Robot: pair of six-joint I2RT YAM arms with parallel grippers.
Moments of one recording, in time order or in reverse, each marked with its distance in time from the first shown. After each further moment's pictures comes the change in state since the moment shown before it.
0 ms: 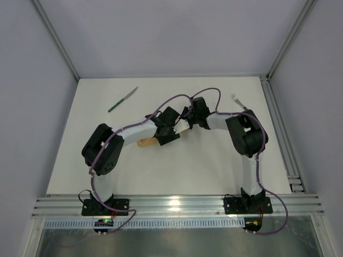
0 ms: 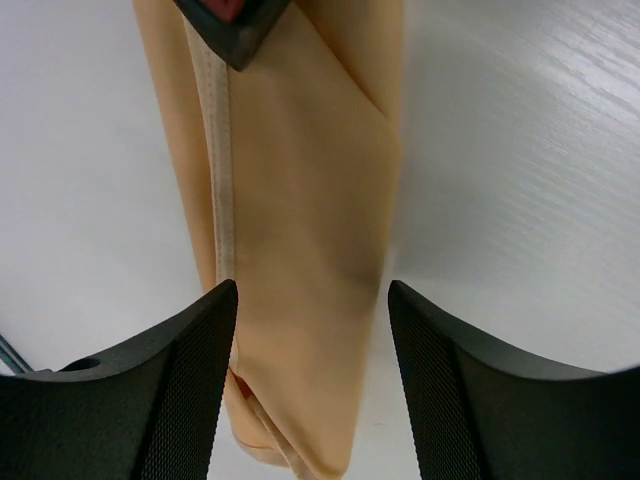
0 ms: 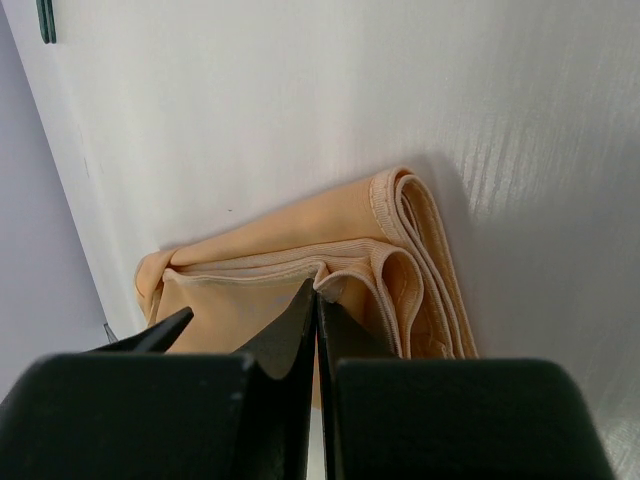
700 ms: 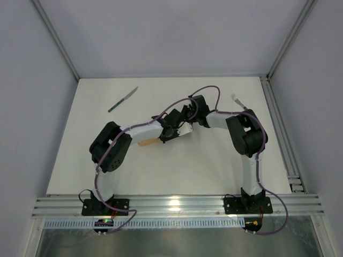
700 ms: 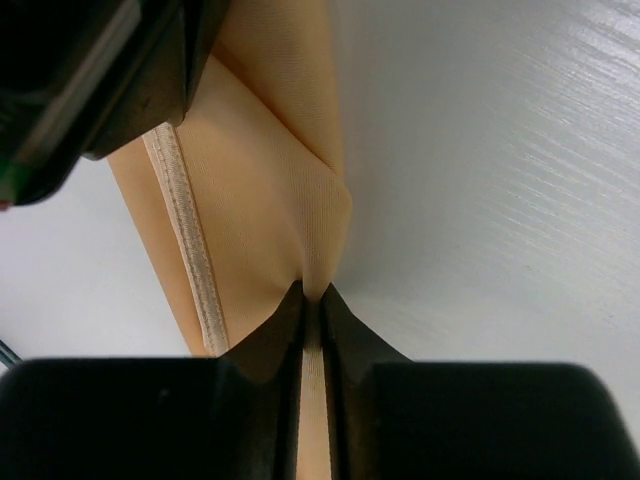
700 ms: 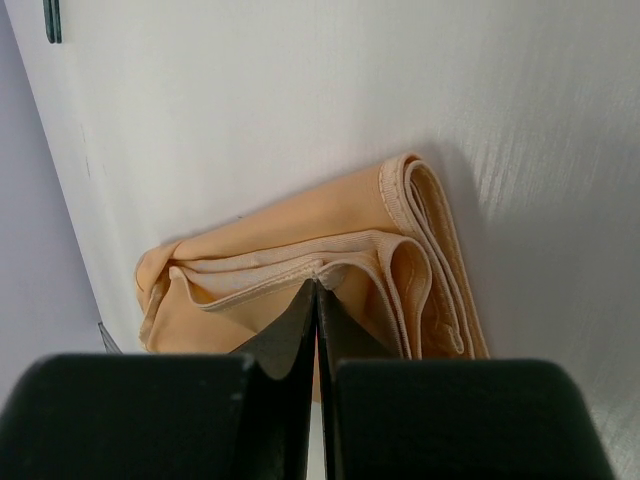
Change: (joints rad) left arm -0.033 0.089 0.044 0.027 -0.059 0.041; right arm 0.000 0.004 0.033 -0.026 -0.001 -0.025
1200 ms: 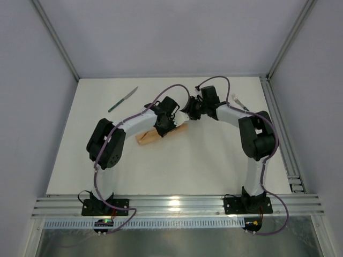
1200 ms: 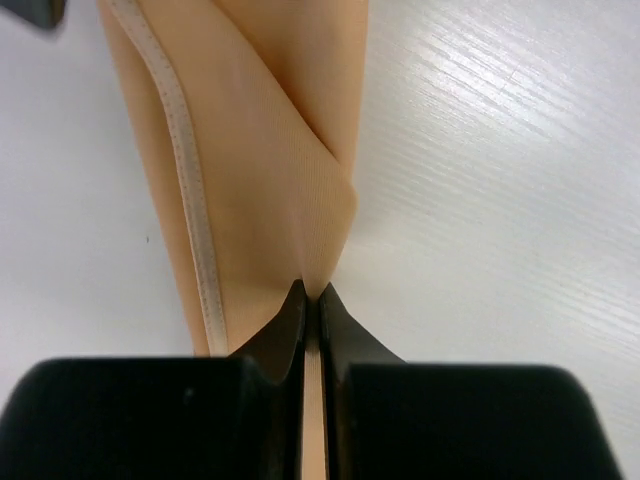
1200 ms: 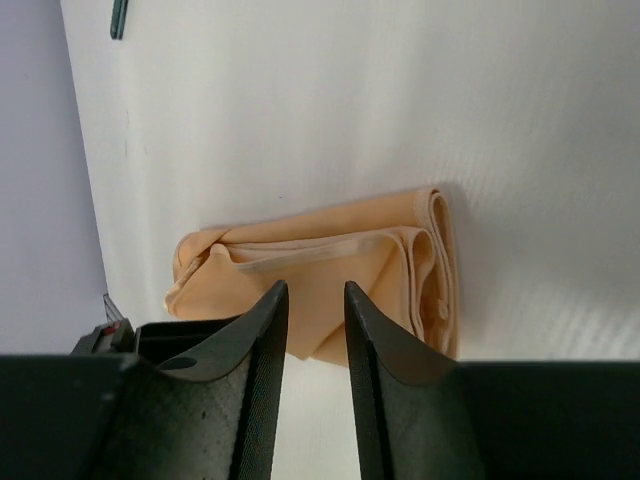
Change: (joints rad) left arm 0.094 0.010 0.138 -0.180 0.245 -0.044; right arm -0.074 -0.074 0.054 -0.140 -0.098 -0.111
